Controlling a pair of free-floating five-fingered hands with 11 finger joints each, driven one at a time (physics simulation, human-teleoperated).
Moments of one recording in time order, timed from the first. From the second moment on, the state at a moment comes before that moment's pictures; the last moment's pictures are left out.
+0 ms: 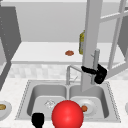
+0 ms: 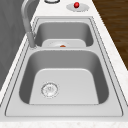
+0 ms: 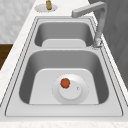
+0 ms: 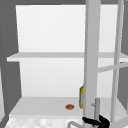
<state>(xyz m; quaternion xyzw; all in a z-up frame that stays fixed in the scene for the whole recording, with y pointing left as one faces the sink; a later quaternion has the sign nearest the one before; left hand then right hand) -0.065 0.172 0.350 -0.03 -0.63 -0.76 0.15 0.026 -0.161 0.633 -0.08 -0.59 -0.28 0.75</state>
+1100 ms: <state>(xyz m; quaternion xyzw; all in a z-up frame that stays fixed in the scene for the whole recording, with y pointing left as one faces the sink) -0.065 0.172 0.350 -0.03 -0.63 -0.76 0.15 -0.041 -0.258 0.624 0.00 -0.61 -0.20 0.76</state>
